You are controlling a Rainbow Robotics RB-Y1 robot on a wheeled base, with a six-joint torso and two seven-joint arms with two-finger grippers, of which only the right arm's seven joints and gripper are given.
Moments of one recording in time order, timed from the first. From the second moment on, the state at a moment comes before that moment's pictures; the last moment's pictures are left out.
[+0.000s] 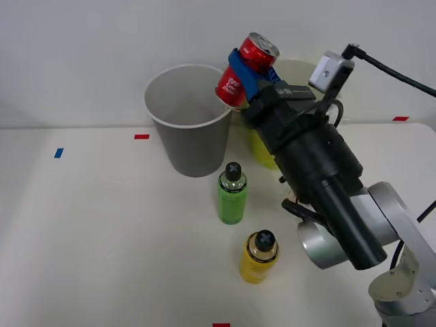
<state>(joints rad) -0.20 -0.31 0.41 -2.12 0.46 0.15 0.37</state>
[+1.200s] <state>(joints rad) -0.72 -0.54 0.66 -1.66 0.37 0.03 0.36</state>
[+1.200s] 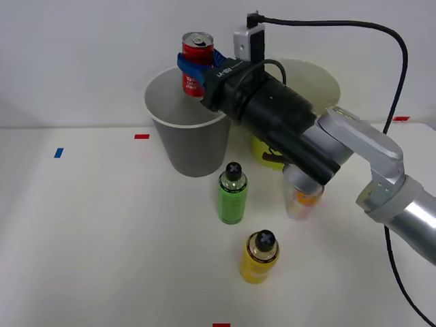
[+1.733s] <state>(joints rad) -0.75 -0.57 0.69 -1.65 0.37 0.03 0.35</state>
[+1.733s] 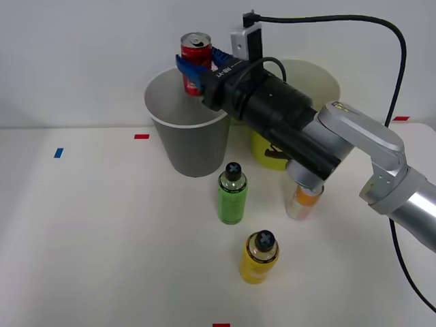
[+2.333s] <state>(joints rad) -0.75 -0.57 0.71 -1.65 0.36 0.03 0.34</state>
